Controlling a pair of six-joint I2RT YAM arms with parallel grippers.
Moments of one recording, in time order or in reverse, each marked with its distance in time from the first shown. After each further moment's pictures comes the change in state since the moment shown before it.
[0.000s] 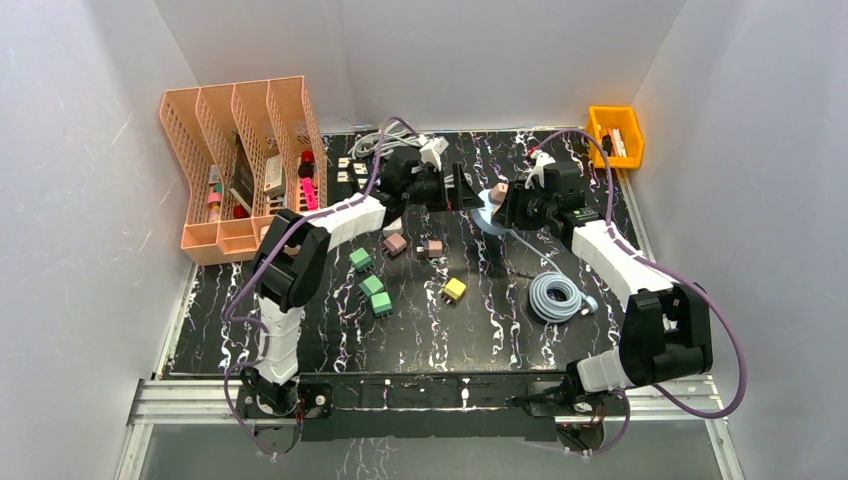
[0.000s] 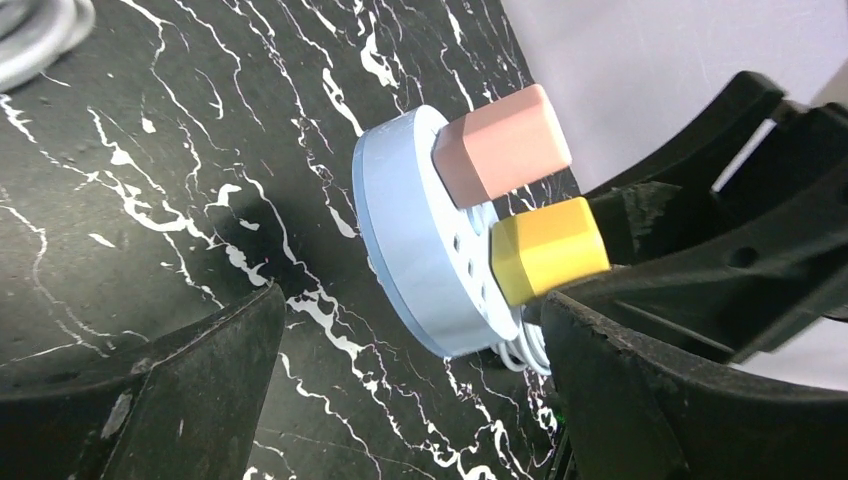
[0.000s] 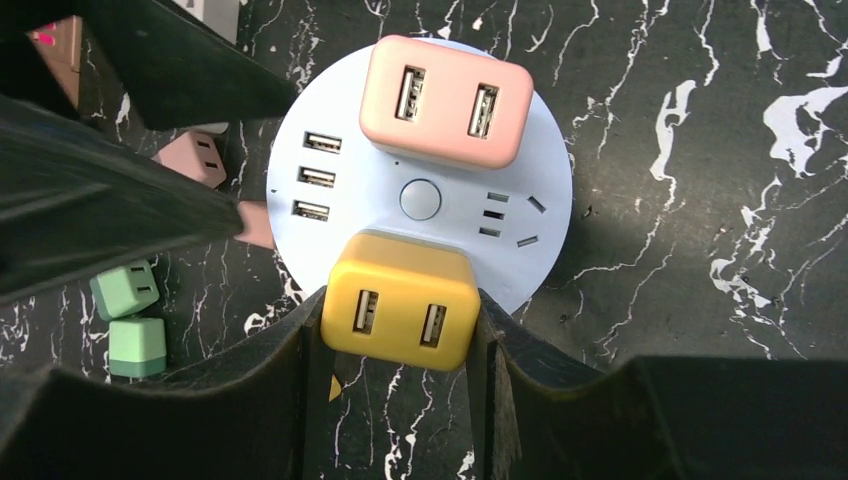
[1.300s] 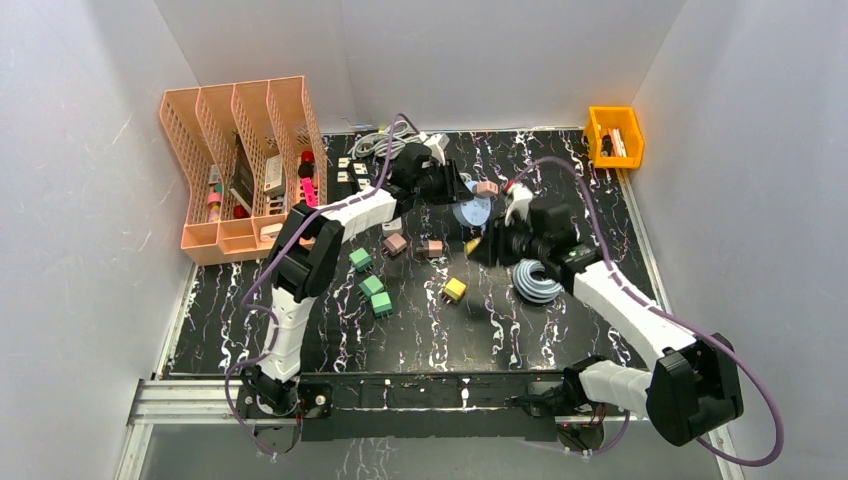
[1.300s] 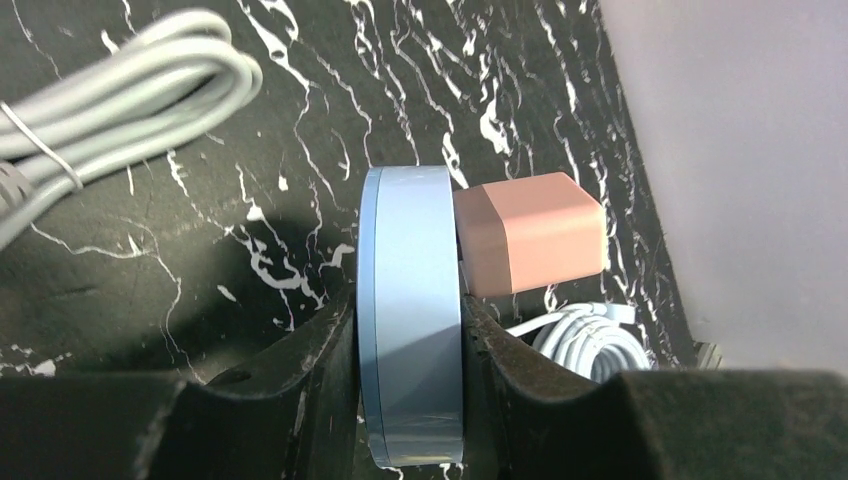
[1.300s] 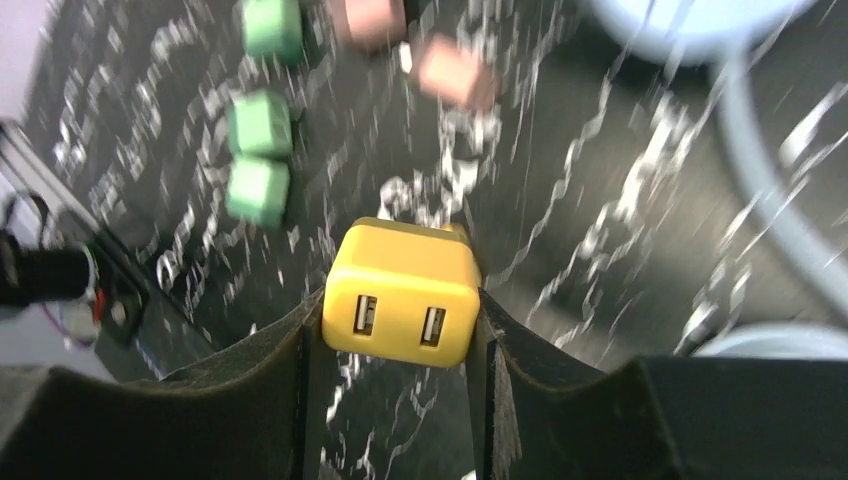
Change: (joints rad) left arm -0.020 0.148 0.166 -0.106 -0.221 0.034; right arm 0.161 -0.261 -0.150 0.025 -0.132 0.026
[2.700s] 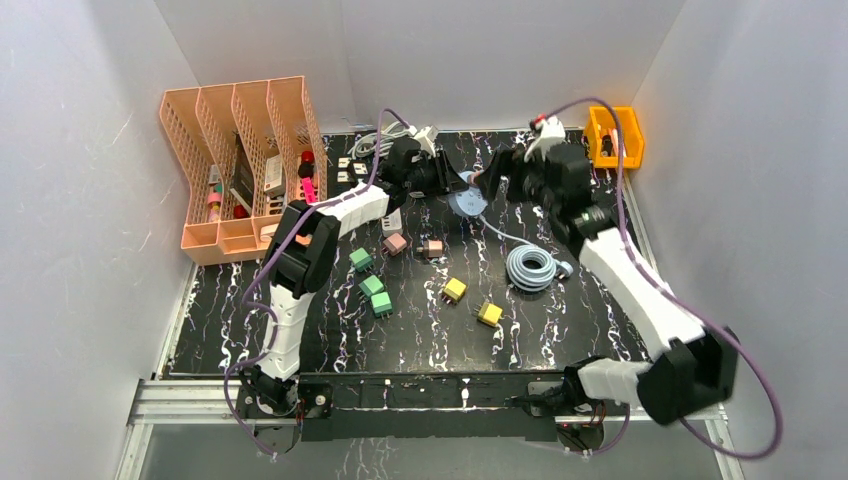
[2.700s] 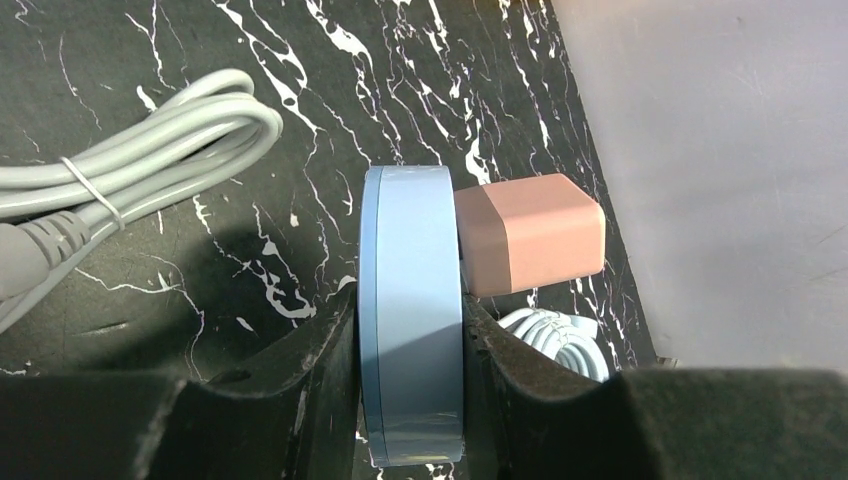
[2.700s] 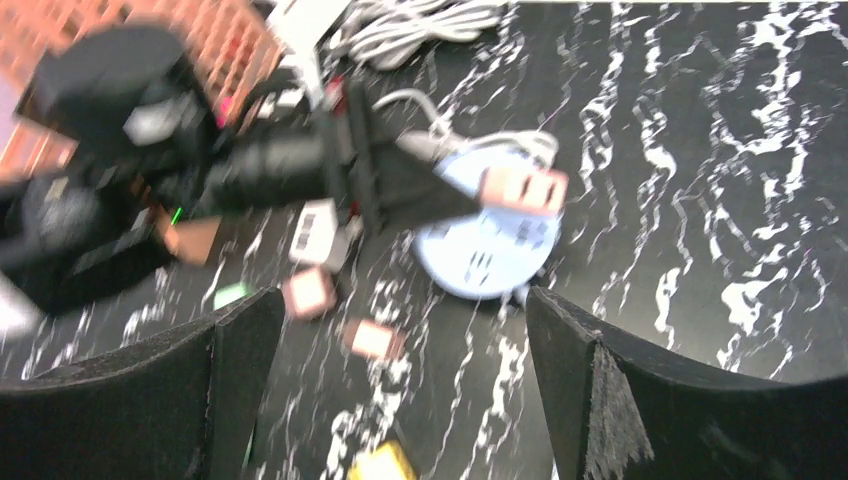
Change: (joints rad) left arm 0.049 0.019 0.023 0.076 0.079 -0.066; right arm 0.014 0.040 0.230 0.023 0.311 0.018
